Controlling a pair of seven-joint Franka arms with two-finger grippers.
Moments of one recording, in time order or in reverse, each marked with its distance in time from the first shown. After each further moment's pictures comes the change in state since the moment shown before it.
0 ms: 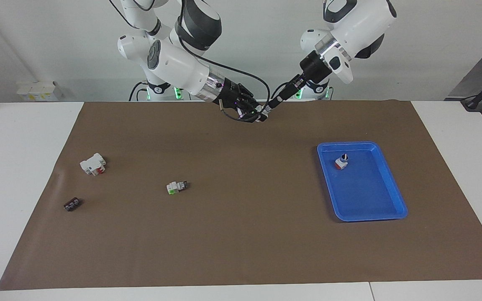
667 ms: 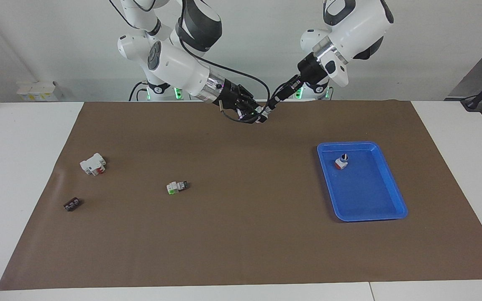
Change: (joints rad) left arm -0.002 0.000 0.003 -0.009 0.000 -0.056 -0.010; right arm 0.001 0.000 0.001 -0.003 0.000 0.016 -0.001
